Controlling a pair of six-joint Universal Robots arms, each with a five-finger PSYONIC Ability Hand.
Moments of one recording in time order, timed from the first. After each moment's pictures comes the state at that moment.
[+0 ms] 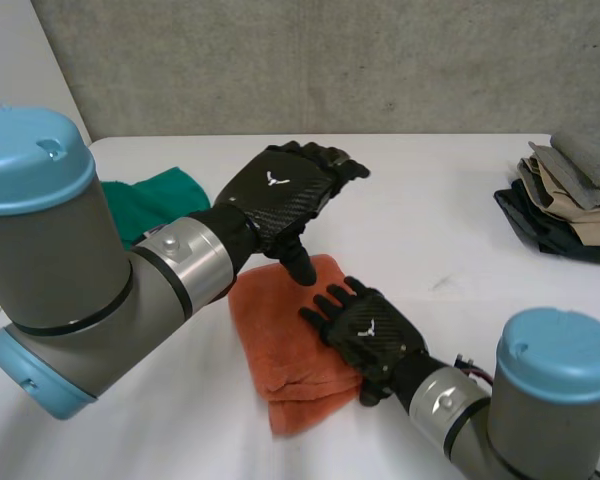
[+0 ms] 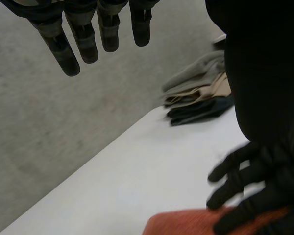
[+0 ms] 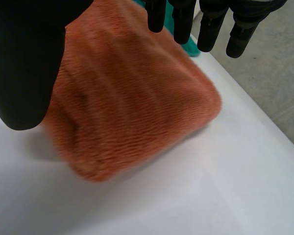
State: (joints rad) left arm 4.09 -1.87 -1.39 3.16 -1.23 3.34; right arm 2.15 -1.20 1.92 -0.39 1.27 2.58; left_hand 0.19 0.21 0.22 0.21 0.05; right_hand 0.17 0.18 0.22 0.22 0.05
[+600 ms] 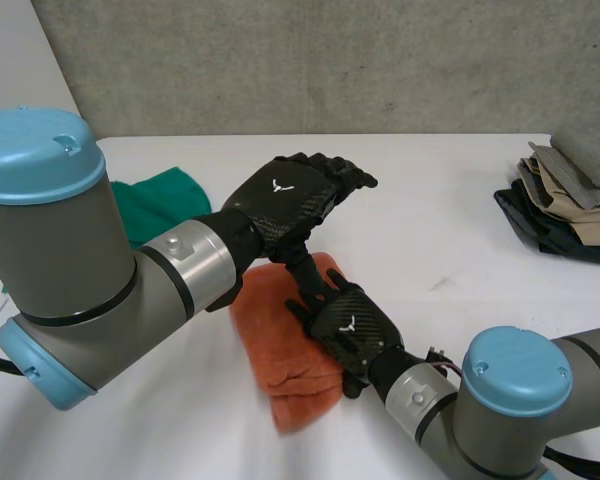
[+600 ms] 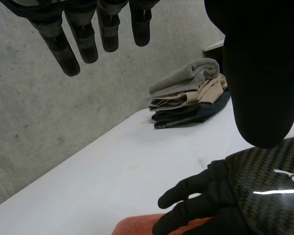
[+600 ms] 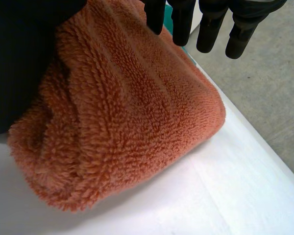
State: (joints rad) left arm 4.10 -1.90 -1.37 3.14 -1.20 3.27; right arm 2.18 -1.03 1.86 -0.61 1.26 2.58; left_hand 0.19 0.21 0.22 0.21 0.05; right_hand 0.23 0.23 0.24 0.24 0.05
